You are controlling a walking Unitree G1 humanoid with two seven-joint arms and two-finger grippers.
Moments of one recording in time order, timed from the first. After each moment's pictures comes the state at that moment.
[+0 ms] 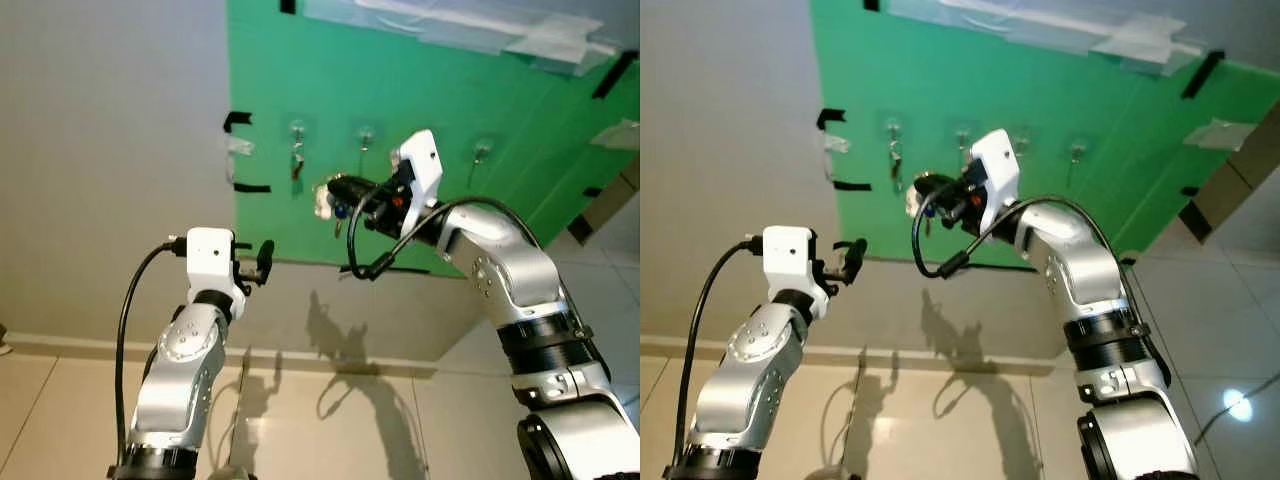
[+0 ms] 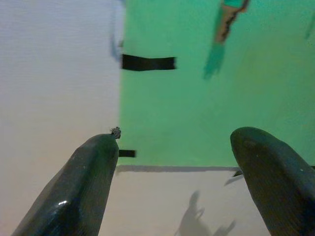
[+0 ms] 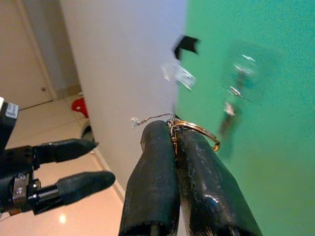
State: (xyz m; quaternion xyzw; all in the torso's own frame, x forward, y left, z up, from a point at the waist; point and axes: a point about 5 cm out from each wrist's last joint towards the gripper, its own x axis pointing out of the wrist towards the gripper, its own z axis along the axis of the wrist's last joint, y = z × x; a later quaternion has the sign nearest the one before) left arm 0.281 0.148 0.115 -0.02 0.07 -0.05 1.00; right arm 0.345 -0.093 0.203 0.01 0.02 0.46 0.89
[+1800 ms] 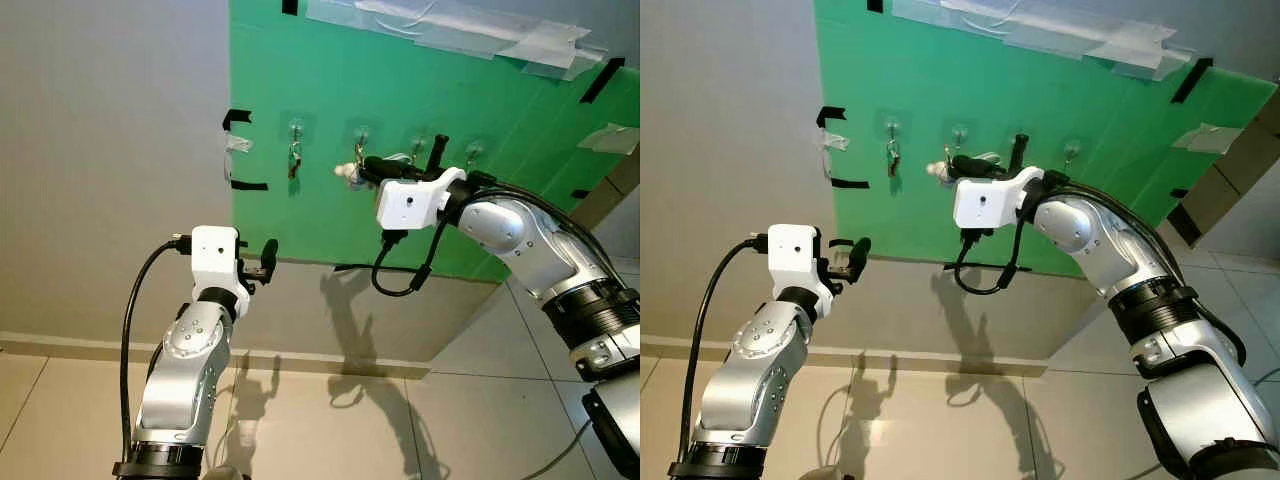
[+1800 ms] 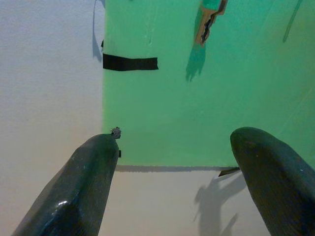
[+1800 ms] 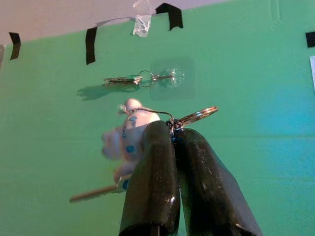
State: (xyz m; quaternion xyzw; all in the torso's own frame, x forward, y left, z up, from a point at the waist) left arm 0.286 0.138 0.118 -0.02 0.07 -0.06 1.00; right arm 0.355 -0.124 0.212 -0.57 -0.20 0.34 0.72
